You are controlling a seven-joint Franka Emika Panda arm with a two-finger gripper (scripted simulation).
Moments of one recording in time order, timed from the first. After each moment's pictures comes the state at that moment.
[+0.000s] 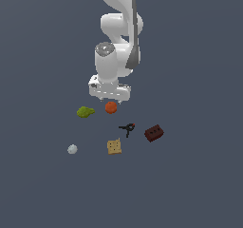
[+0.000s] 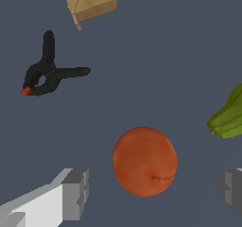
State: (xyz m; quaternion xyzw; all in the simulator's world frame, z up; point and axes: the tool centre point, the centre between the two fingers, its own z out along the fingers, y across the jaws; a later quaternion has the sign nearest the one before) arm -0.129 -0.059 0.109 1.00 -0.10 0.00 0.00
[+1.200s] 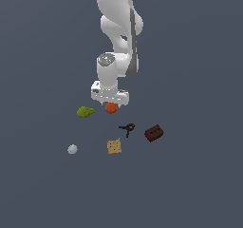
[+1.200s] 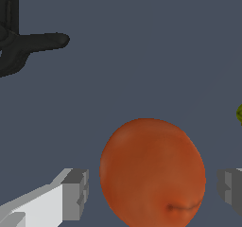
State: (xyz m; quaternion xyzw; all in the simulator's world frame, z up) arm -0.145 -0.061 0.059 0.99 -0.11 0.00 0.00
